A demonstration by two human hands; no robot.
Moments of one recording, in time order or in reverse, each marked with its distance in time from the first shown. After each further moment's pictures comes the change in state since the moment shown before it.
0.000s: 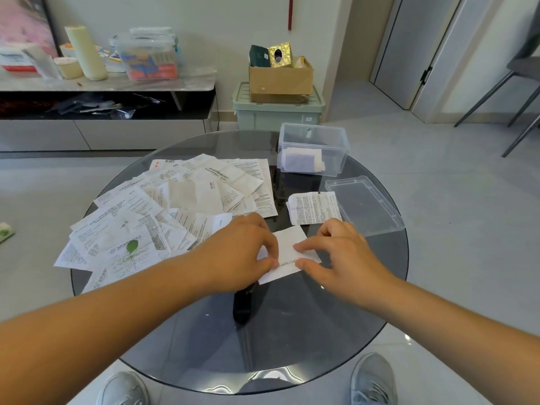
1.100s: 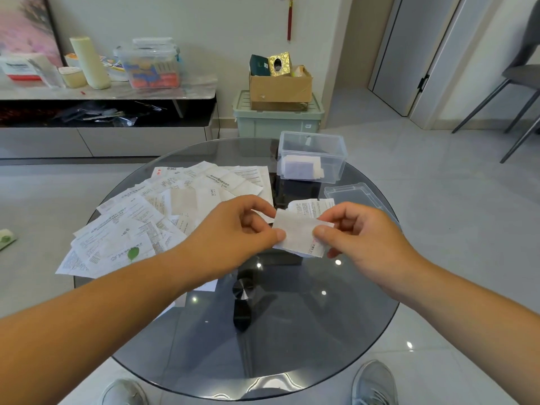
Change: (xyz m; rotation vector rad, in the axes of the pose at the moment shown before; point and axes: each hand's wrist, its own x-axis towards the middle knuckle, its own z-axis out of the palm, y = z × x) left_hand -0.010 0.012 -0.026 -0.820 0.224 -0.100; right_hand 0.003 -0.015 -0.048 0.912 0.140 0.208
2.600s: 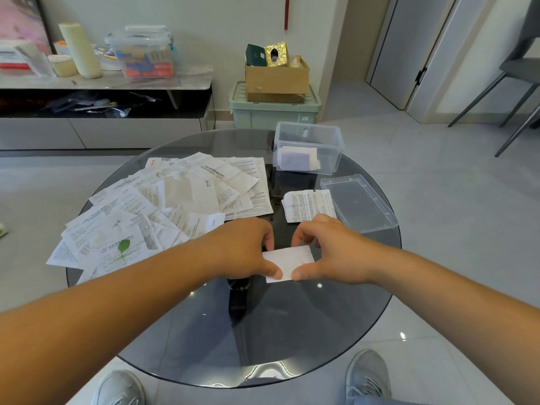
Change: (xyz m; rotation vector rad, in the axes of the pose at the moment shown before) left_hand 0.018 -0.014 0.020 0.769 -0.303 -0.099; right_hand 0.016 0.017 0.007 -0.899 -0.423 -0.018
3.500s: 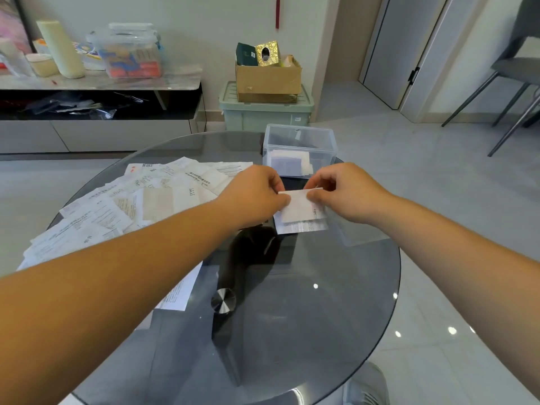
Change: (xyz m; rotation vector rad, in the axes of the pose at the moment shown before) left_hand 0.086 0.018 -0.031 -0.332 0.379 0.020; right_hand 0.064 0.045 -0.063 0.139 0.375 0.021
